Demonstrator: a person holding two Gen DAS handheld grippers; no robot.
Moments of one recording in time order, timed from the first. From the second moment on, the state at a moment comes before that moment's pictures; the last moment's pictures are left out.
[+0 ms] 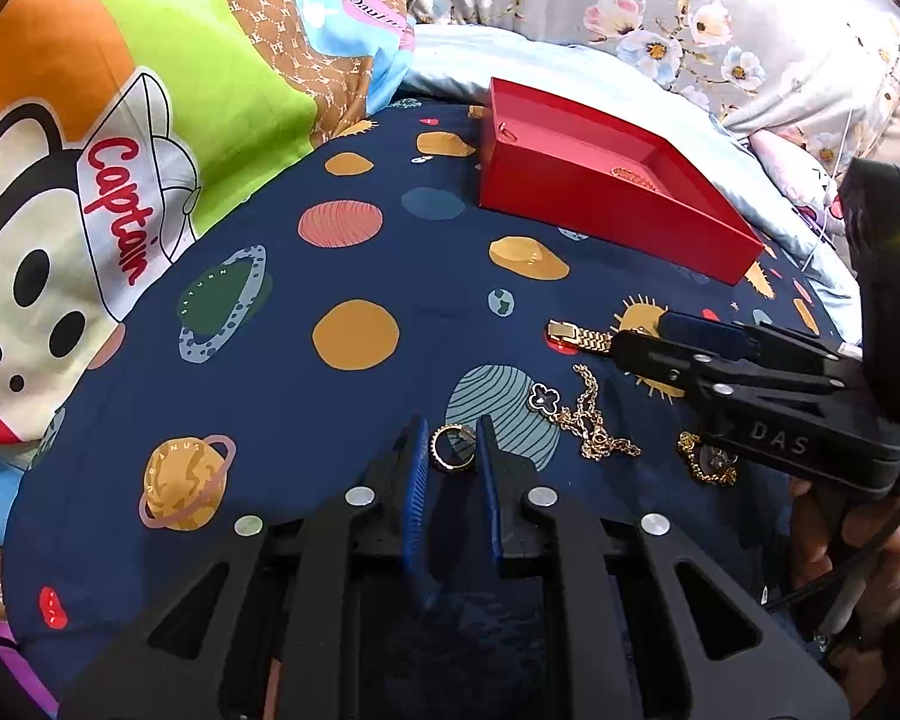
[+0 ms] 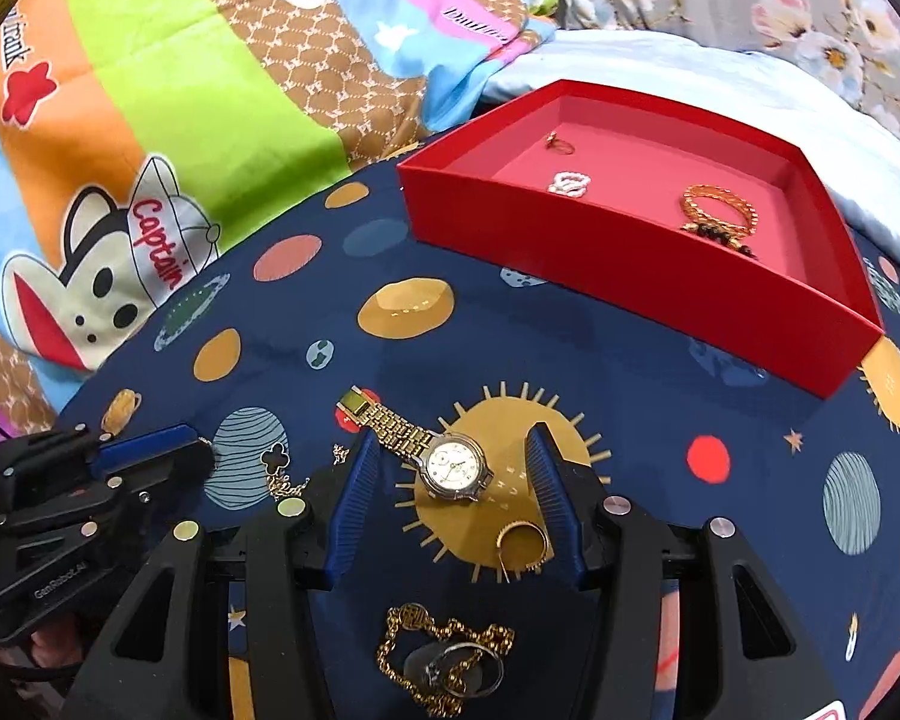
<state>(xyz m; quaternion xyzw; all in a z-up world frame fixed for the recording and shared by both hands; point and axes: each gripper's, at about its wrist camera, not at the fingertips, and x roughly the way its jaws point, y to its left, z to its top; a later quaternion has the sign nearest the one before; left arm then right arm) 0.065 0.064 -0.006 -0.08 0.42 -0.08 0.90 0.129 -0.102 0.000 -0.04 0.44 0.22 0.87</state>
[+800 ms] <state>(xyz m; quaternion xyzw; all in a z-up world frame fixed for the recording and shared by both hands) 0.066 0.060 -0.001 -0.08 0.42 -0.09 0.90 0.078 -0.151 0.025 0.04 0.41 0.15 0.90</state>
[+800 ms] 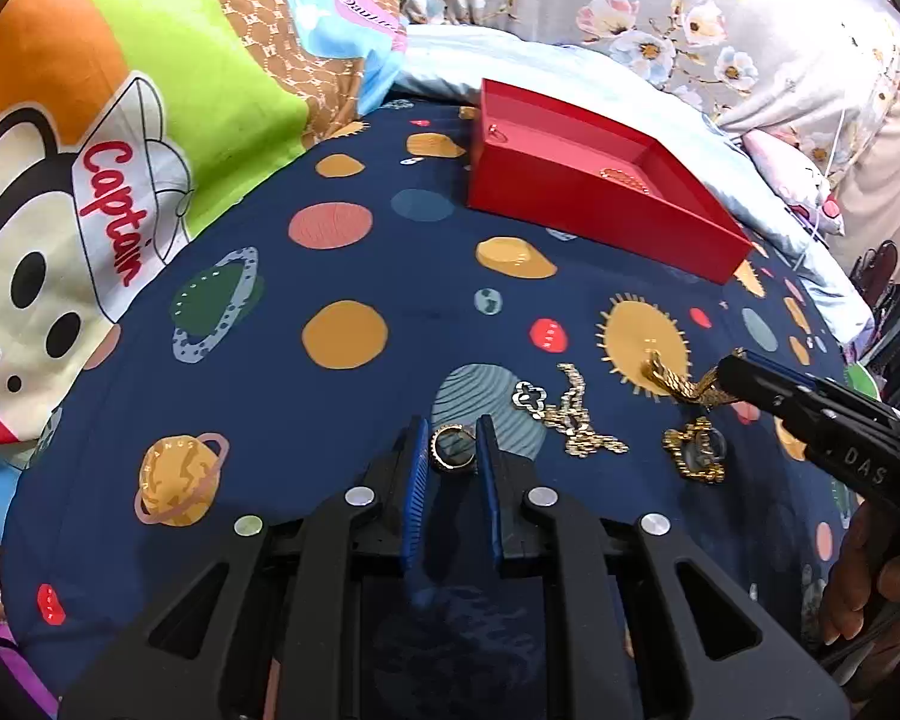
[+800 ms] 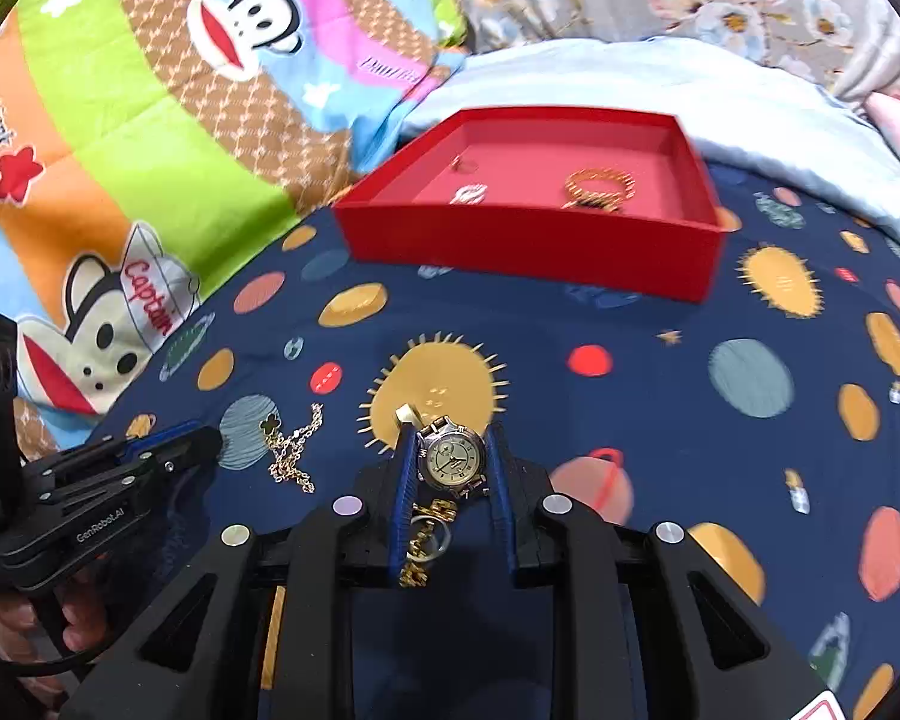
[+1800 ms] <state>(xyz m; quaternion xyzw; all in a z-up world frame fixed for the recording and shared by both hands) 0.199 -0.012 0.112 -0.02 0.30 -0.14 0.94 0.191 -0.219 0.106 0.05 0.31 0.08 0.95</state>
